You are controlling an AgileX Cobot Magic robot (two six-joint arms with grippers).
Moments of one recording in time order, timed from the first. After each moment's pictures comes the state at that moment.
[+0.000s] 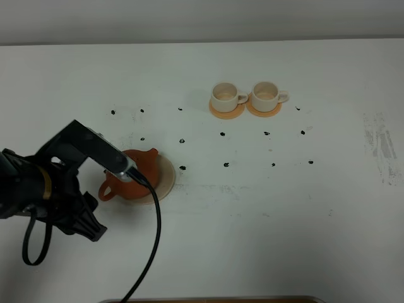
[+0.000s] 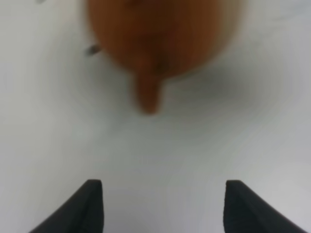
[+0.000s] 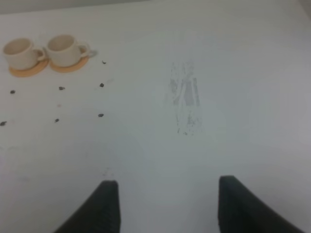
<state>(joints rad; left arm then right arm) -0.56 1.32 -0.67 0.35 0.60 -0.15 -0.06 -0.01 -0.50 0.04 1.09 -0.06</state>
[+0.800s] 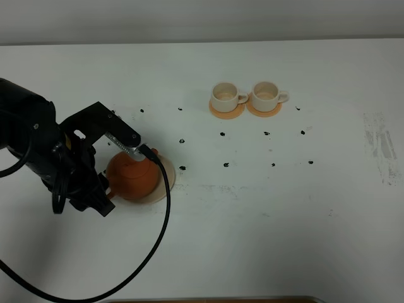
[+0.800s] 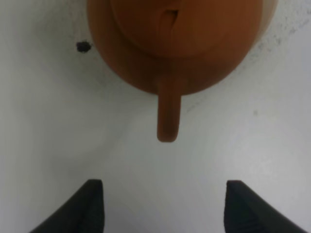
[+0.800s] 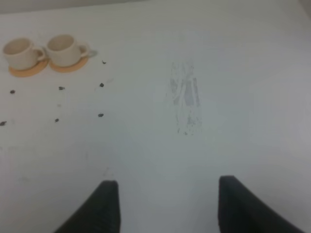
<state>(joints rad) -0.44 1.58 -0.90 0.10 0.70 0.27 -0.06 -0.01 -0.50 0.04 1.09 -0.06</state>
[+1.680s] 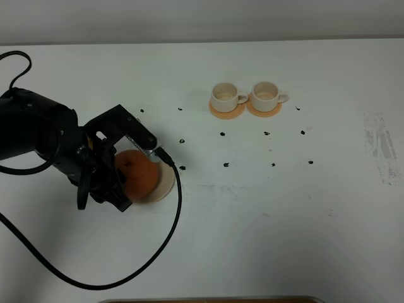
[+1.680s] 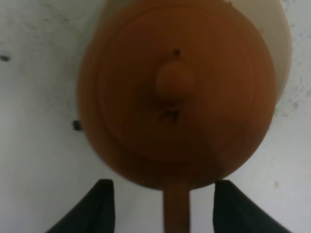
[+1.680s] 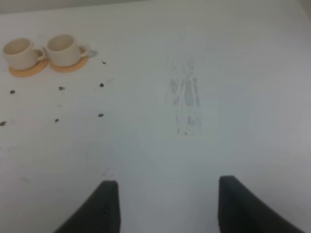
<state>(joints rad) -0.44 1.71 -0.90 0.05 0.51 0.35 -0.06 -0.01 -0.50 0.04 1.09 -0.06</state>
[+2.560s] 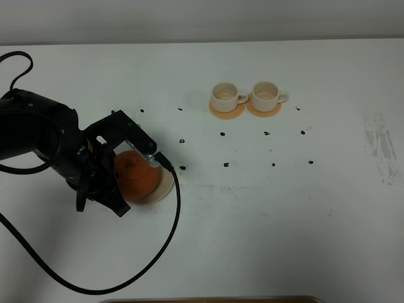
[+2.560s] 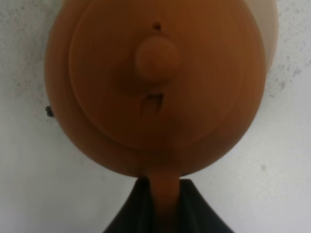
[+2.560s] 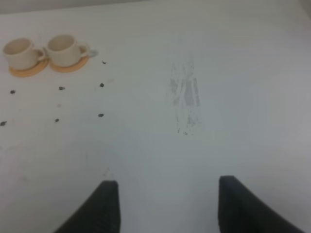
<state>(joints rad) -0.43 1.72 -0.90 0.03 0.55 0.38 -0.06 -0.01 -0.50 0.04 1.09 -0.06</state>
